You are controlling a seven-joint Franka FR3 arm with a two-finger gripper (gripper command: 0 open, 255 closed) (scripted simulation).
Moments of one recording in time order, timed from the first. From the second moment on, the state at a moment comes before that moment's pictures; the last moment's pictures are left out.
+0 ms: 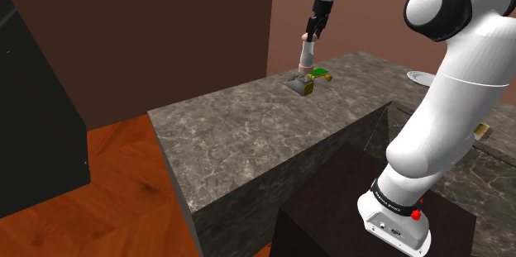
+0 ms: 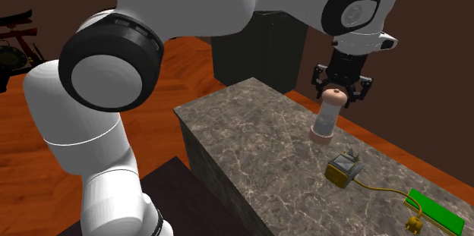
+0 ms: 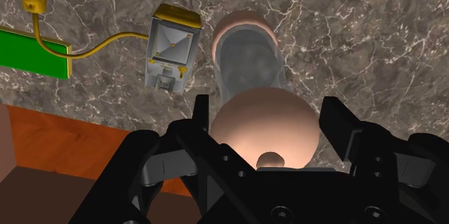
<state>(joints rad) -0.29 0.10 -0.17 -1.58 0.07 1.74 -0.59</state>
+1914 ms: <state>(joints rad) -0.29 0.14 -0.17 -1.92 0.09 2.12 -0.62</state>
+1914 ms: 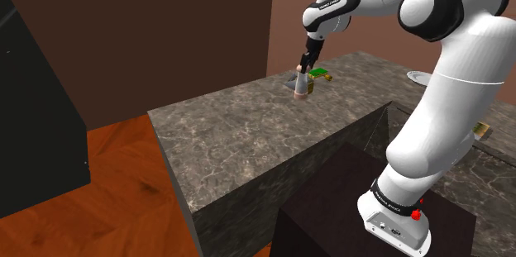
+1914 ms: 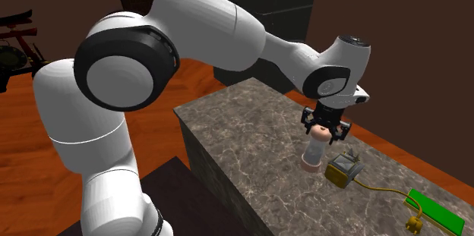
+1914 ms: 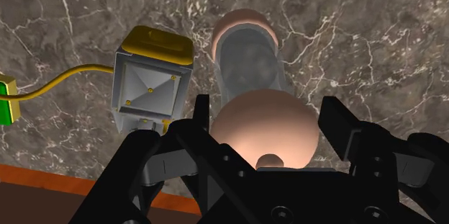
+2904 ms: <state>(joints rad) -0.29 0.16 -0.17 -1.95 0.10 2.17 -0.63</state>
